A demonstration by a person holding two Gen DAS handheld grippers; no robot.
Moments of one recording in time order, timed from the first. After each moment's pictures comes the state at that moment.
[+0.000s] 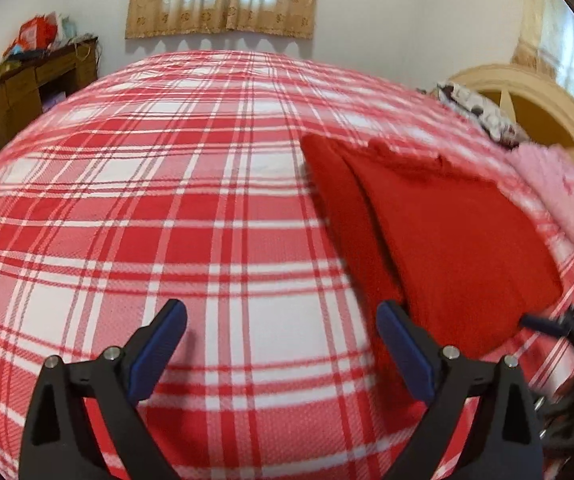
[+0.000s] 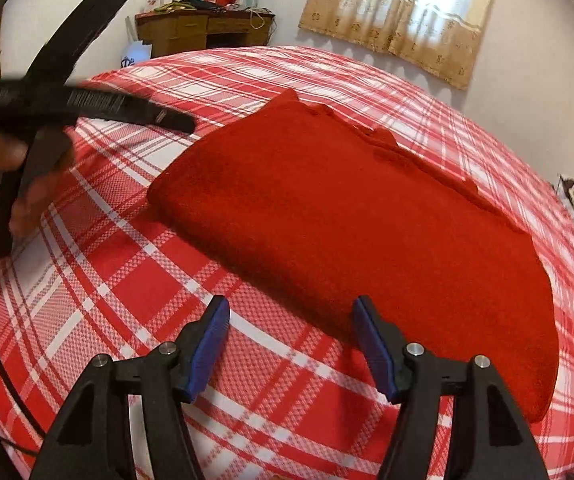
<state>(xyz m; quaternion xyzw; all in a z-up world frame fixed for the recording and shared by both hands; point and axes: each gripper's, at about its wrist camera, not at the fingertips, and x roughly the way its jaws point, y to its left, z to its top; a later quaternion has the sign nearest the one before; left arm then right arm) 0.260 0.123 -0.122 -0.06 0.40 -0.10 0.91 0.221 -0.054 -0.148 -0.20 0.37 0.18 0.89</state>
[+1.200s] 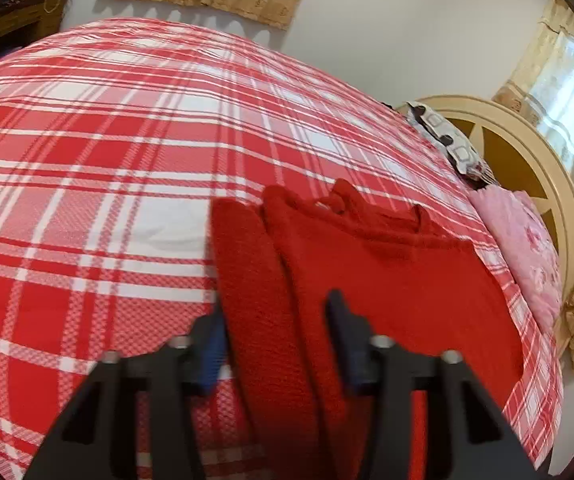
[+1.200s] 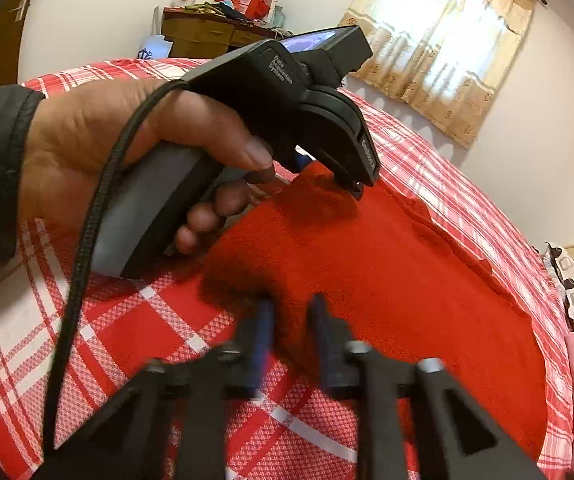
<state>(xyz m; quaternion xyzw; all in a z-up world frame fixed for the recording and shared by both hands) 0.363 0.082 -0.139 -0.15 0.42 -0.20 0.87 0.238 0.000 -0.152 -0.27 0.31 0.19 0.89</state>
